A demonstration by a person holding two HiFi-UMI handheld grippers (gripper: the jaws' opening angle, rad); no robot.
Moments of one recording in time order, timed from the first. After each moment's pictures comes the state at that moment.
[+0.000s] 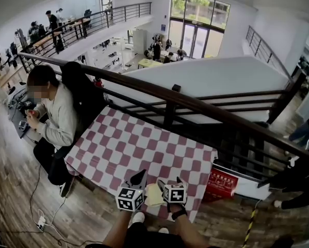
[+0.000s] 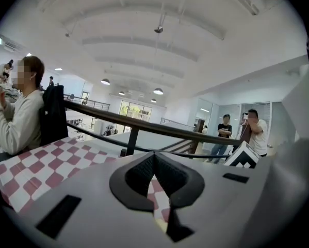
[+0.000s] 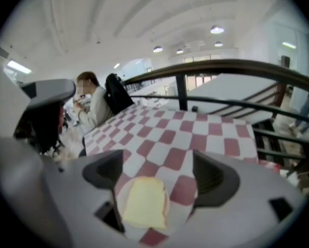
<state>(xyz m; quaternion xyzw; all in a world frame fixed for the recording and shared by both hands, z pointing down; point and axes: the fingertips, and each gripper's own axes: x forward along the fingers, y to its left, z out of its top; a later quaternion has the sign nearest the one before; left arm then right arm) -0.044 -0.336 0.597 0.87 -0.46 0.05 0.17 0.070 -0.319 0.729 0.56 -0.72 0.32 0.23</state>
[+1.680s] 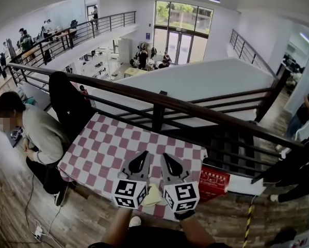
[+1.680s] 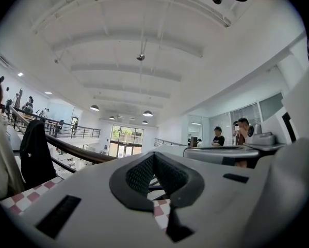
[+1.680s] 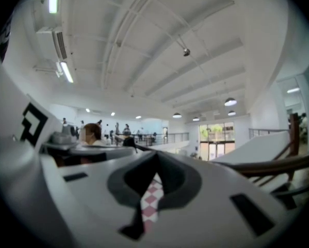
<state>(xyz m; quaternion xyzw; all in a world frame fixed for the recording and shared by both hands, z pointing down) -0.004 -0.328 0.417 0.90 -0.44 -0.04 0.05 0.050 -0.307 0.414 0.58 -0.82 0.01 0.02</state>
